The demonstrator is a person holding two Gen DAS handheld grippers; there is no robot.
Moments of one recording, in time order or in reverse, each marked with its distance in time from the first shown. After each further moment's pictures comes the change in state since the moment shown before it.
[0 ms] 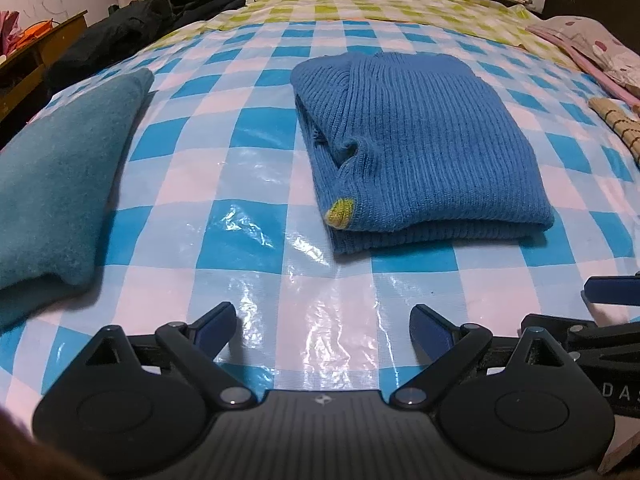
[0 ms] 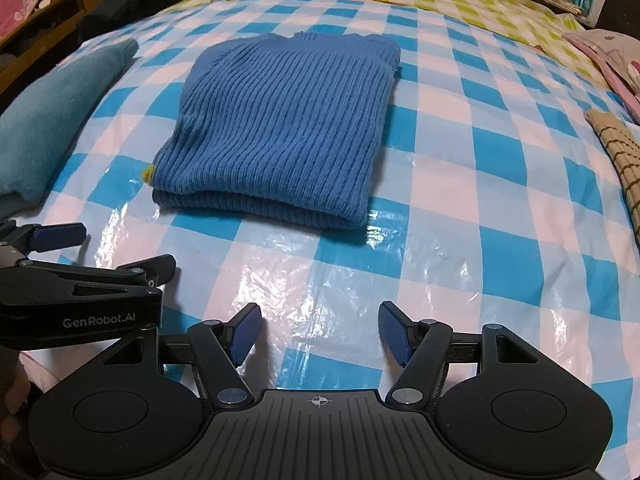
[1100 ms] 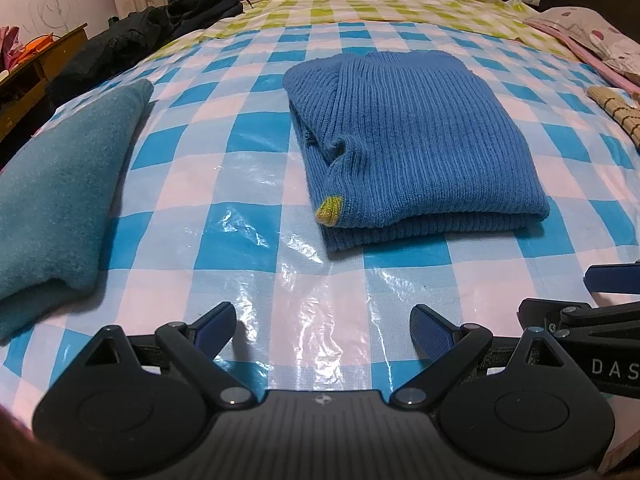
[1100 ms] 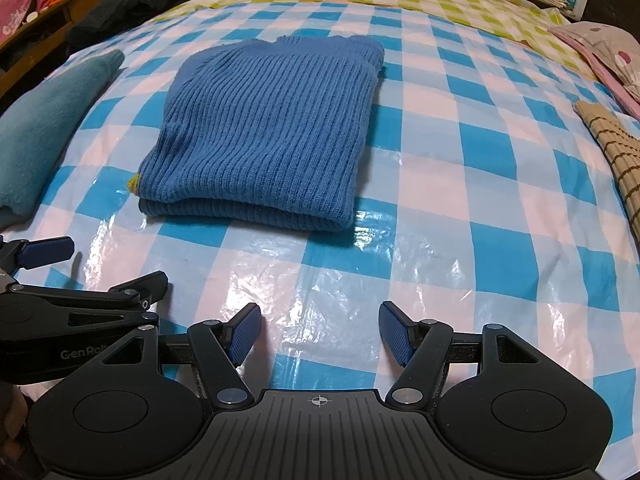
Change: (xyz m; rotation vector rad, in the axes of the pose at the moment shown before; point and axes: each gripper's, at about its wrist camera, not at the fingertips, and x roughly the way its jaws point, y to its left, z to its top) left arm -0.003 -0.011 -0.004 0.029 -0.010 0.030; right arm 0.003 -0.005 -0.001 0.040 -0.017 -0.016
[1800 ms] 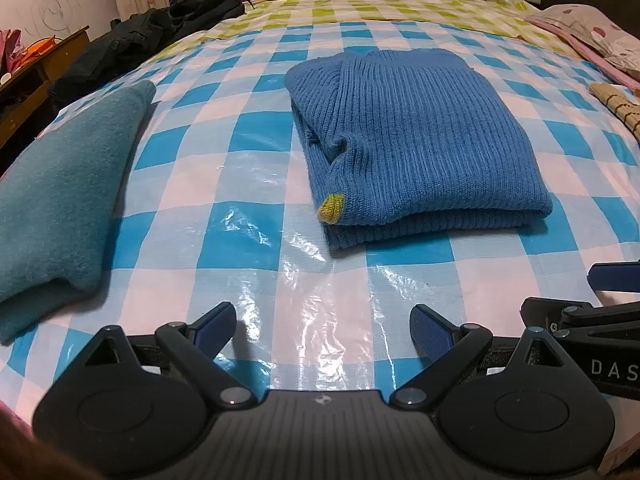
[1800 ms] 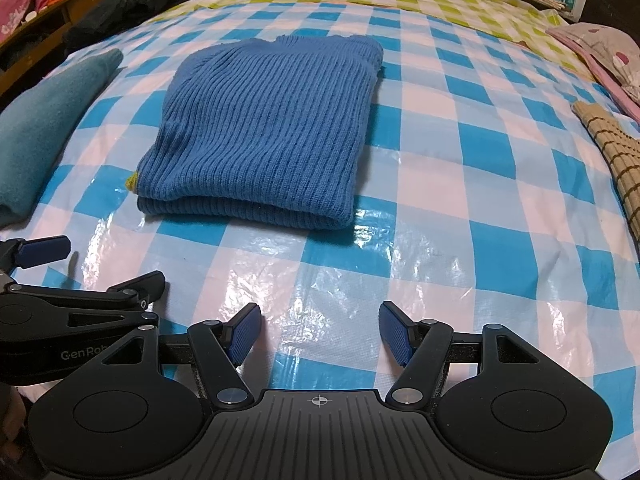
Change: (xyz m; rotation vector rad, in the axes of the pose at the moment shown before) left arm 0.000 0.000 -0.001 0.007 -0.001 0.013; right arm 0.000 0.000 -0.002 -0.003 -0.004 -0.006
